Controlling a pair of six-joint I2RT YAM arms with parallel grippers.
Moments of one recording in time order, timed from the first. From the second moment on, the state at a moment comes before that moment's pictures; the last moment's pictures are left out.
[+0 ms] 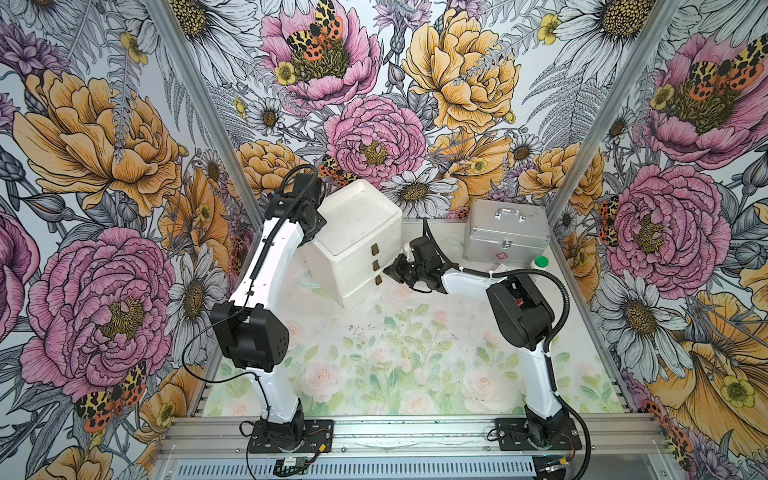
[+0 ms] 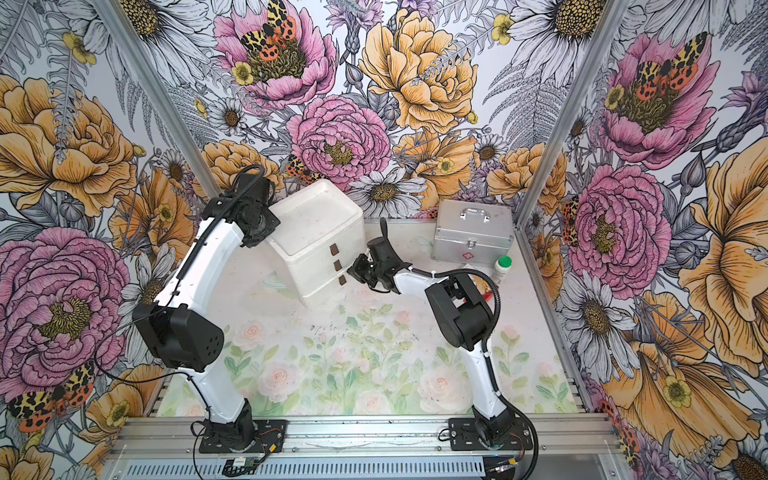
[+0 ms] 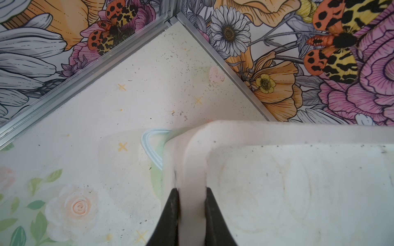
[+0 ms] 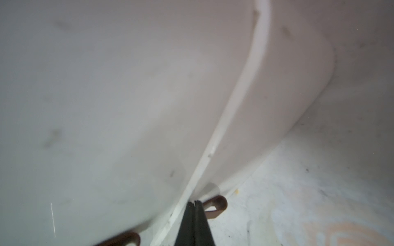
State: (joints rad) left arm -0.16 1.82 1.96 -1.16 -0.37 -0.90; right arm 0.58 2.17 1.51 0.07 -0.42 1.12
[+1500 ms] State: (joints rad) left arm -0.23 1.63 1.95 -1.24 -0.35 -0.97; right arm 0.58 2.00 1.30 0.06 -0.38 1.07
